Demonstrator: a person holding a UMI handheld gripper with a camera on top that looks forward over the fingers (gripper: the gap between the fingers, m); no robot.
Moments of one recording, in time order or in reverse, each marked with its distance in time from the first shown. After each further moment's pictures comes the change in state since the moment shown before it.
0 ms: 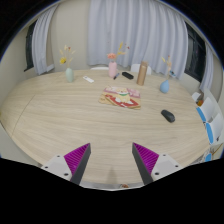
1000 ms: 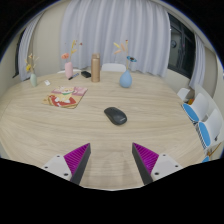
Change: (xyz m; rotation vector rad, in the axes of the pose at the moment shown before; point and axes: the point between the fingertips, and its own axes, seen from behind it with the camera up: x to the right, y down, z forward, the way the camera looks) arm 0.320 0.024 0.108 0.083 0.098 0.037
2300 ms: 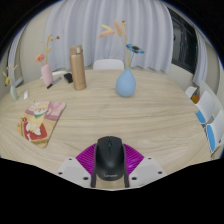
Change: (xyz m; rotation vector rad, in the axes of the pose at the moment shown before) arm 0.023 -0.111 0.204 -0.050 0.005 0.056
